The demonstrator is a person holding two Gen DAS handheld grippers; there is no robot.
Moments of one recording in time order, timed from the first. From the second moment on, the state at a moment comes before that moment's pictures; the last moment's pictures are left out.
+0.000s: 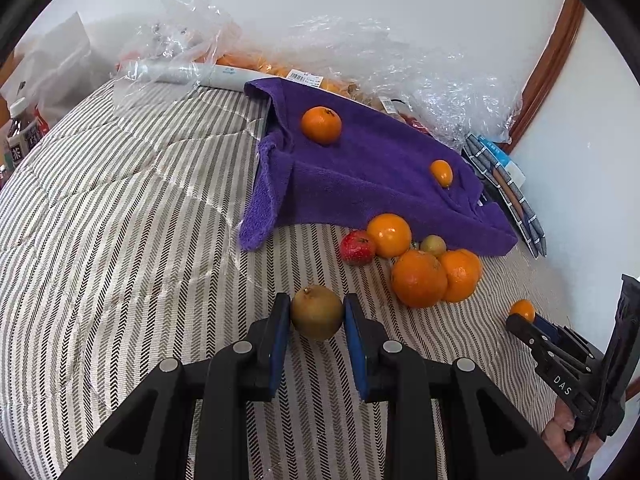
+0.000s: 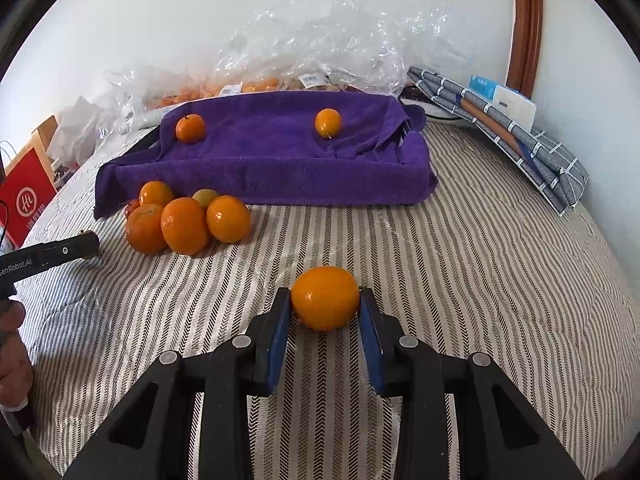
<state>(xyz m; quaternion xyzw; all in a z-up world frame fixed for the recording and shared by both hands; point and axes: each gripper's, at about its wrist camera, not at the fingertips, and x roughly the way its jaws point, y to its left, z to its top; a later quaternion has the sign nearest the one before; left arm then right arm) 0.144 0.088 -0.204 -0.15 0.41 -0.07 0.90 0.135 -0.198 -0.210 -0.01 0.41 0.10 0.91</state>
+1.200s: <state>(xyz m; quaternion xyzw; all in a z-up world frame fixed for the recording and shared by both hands) 0.277 0.075 -0.158 -0.12 0.36 -0.02 0.93 0.296 -0.205 -0.158 0.03 0.35 0.10 0.93</state>
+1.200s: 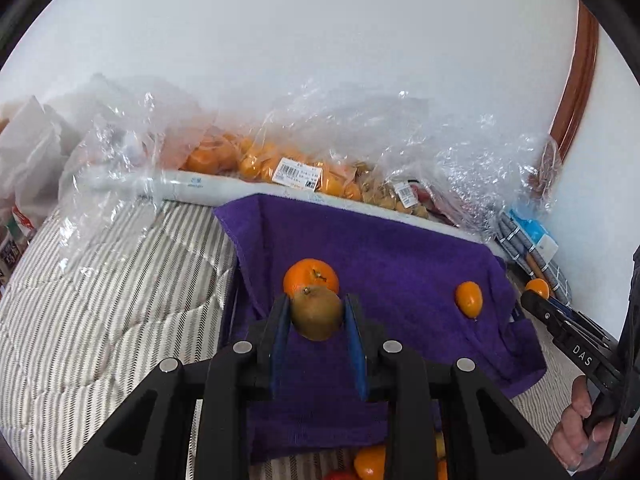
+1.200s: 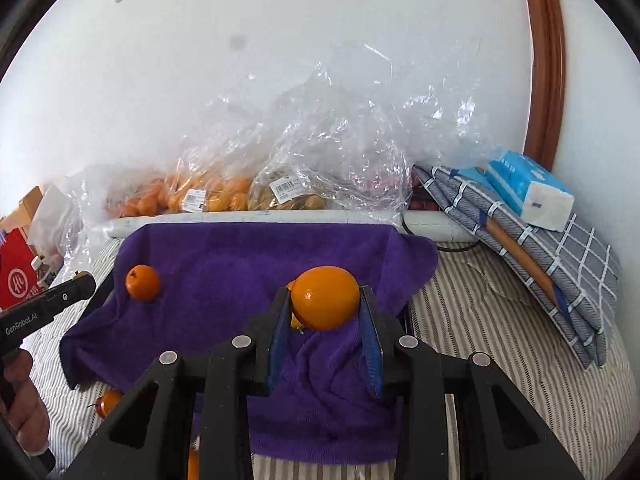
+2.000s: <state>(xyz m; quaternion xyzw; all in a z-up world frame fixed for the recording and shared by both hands) 0.285 0.059 -0.185 -0.09 0.38 -0.03 0.92 0.320 -0.194 -0.205 -0.01 0.40 0.09 0.91</state>
